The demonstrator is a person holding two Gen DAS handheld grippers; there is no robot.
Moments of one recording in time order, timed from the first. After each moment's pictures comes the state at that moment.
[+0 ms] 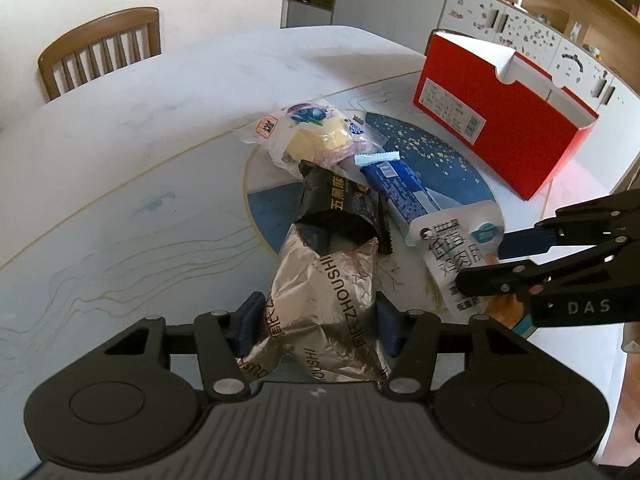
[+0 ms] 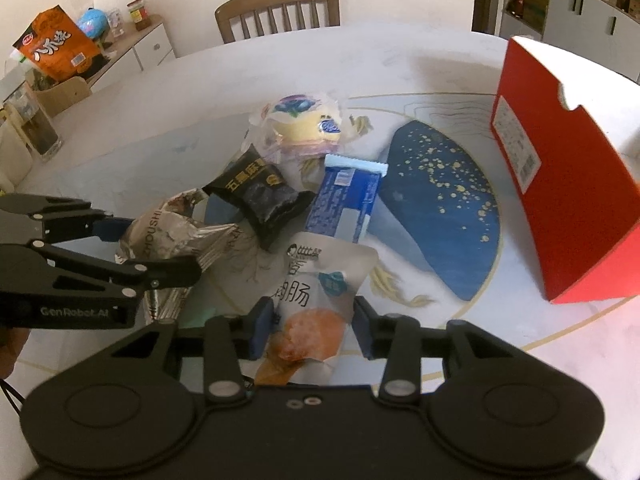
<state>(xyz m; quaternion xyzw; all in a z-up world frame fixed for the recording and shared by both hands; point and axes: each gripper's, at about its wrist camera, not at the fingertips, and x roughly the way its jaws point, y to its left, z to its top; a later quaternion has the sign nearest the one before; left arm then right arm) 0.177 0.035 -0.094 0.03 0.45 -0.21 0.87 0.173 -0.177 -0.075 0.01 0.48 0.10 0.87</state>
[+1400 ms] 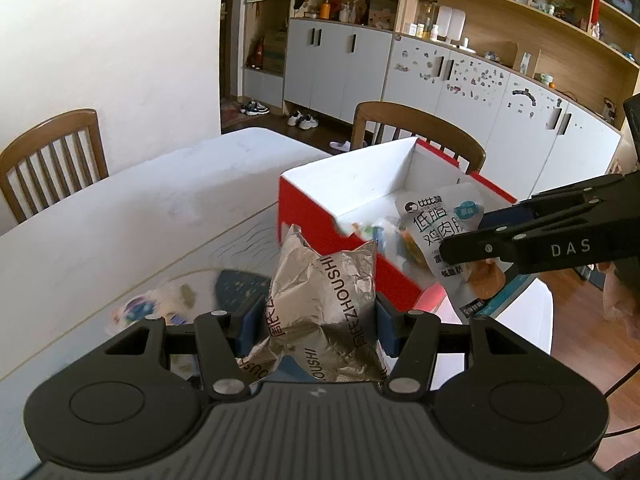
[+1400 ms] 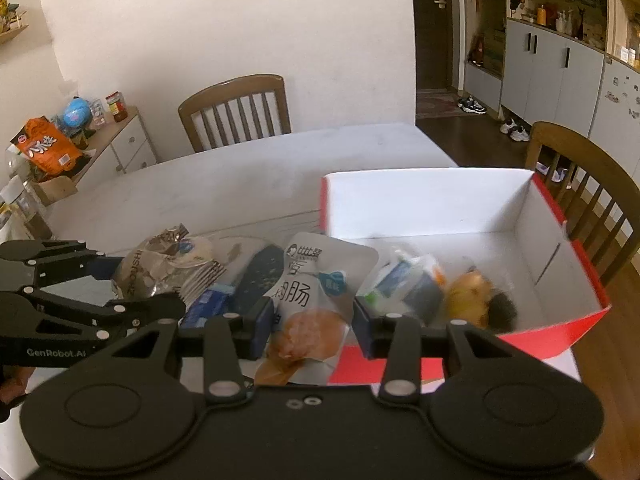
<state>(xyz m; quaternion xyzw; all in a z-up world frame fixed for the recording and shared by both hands) 0.189 -0.135 0.021 0.04 0.36 -0.26 0.90 0.171 -0.357 0.042 0.03 0.39 0.08 0.92</state>
